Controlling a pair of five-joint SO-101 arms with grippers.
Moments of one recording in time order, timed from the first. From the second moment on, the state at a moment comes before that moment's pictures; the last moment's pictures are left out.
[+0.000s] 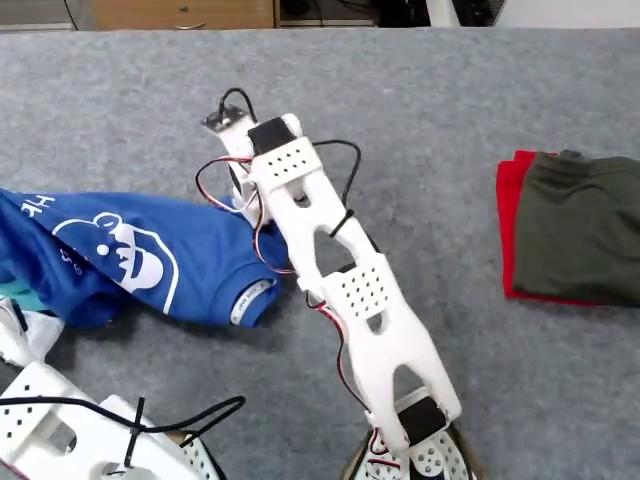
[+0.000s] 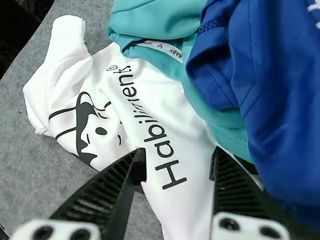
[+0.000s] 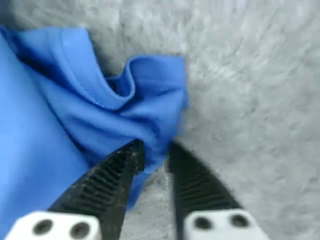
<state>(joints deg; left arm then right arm) -60.6 -62.9 65.1 45.5 -39.5 -33.0 63.3 -68.7 101.1 4.6</state>
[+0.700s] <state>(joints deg) -61.5 -62.9 64.4 45.5 -40.2 -19.1 53.5 -92.3 91.2 20.4</state>
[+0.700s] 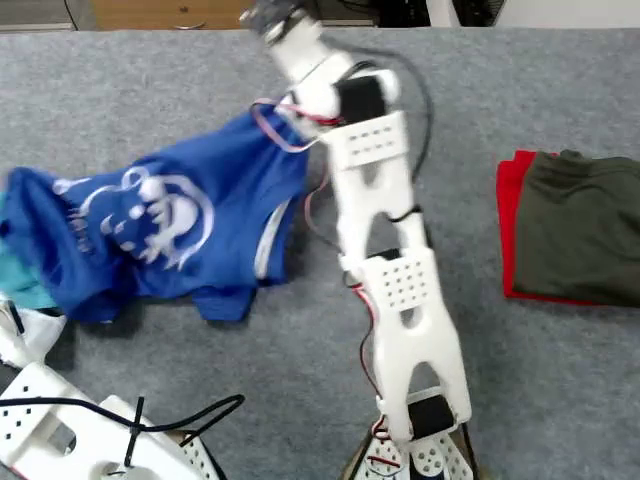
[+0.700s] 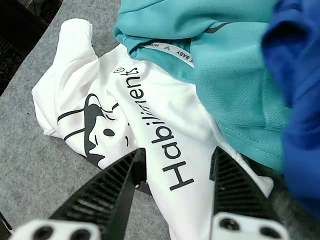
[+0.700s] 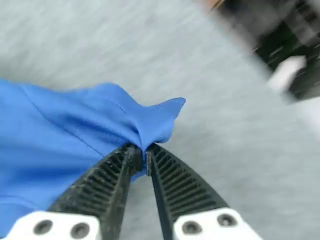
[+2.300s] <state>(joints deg) -79.2 -62.9 63.7 45.5 -39.8 -3.2 48.0 -93.4 93.3 32.0</state>
